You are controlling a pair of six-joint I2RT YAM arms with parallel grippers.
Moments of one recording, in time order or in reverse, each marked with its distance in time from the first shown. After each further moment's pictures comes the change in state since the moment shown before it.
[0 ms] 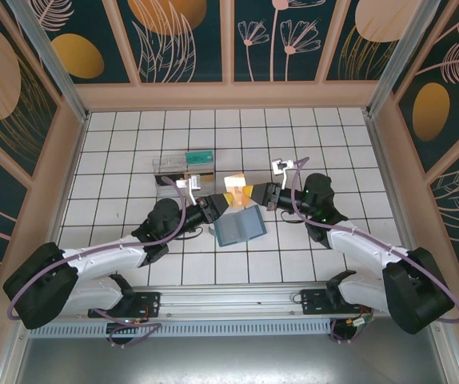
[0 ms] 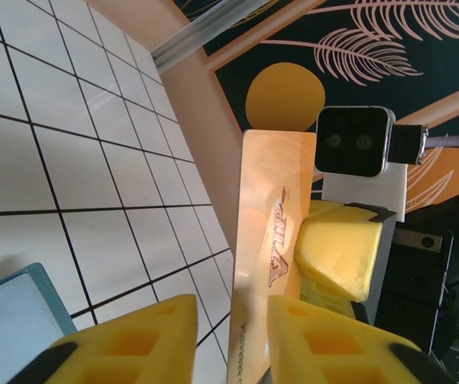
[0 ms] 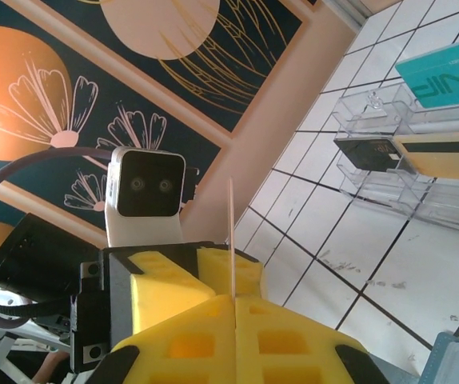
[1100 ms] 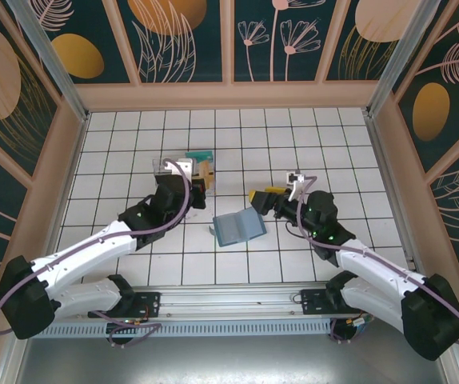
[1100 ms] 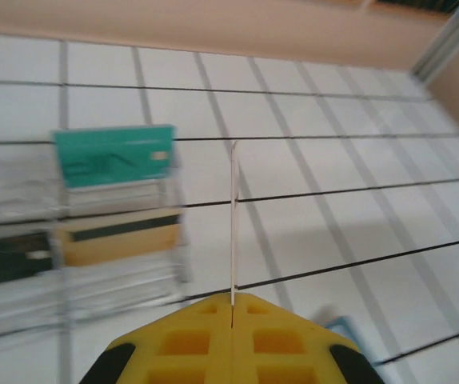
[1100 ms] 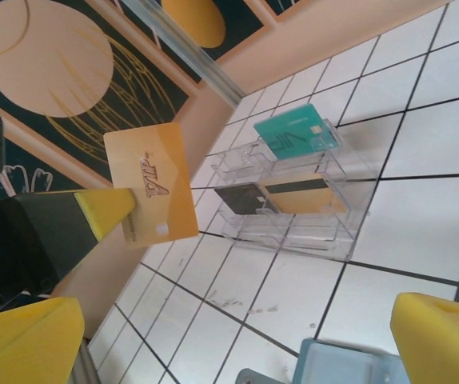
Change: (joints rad) left arm 0.006 -0.084 0.368 -0.912 -0.570 0.619; right arm 0.092 -0.224 -0.137 -0.173 0.470 -0.162
